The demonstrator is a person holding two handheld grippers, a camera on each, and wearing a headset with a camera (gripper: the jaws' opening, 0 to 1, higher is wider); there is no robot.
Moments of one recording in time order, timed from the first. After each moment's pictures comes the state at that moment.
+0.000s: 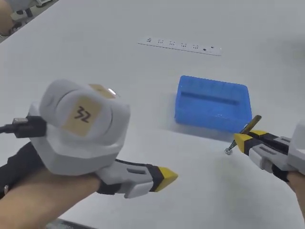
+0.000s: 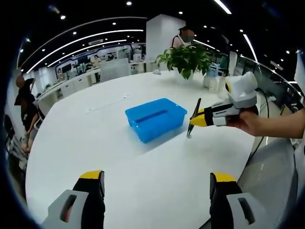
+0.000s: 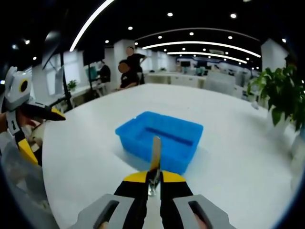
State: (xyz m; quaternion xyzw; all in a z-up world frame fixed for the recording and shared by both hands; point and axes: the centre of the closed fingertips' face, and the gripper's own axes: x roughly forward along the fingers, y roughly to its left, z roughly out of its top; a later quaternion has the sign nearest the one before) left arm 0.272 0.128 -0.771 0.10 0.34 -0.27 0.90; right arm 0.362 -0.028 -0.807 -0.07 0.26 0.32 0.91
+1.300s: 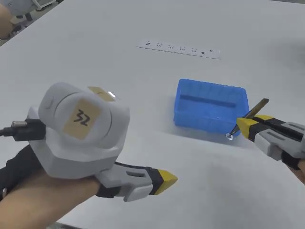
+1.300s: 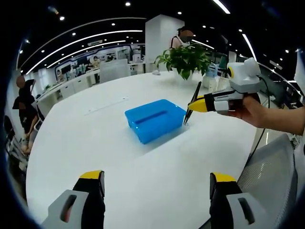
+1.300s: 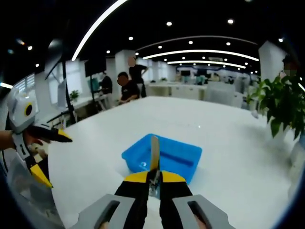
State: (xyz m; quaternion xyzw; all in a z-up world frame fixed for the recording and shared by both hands) left arm 0.272 0.127 -0.768 0.10 0.33 -0.27 0.90; right arm 0.372 -0.020 -0.752 -0.04 0.21 0.33 0.92
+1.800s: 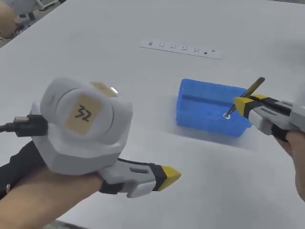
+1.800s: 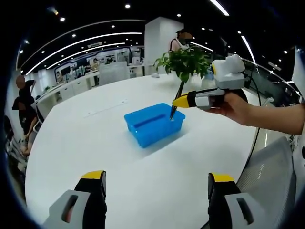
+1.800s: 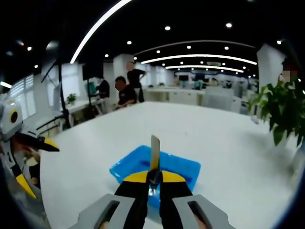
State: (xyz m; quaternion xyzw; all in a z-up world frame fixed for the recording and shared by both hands) left arm 0.275 0.123 -0.761 0.09 0.32 -0.27 0.90; right arm 0.419 -0.005 -0.764 -0.05 0.20 0.32 0.92
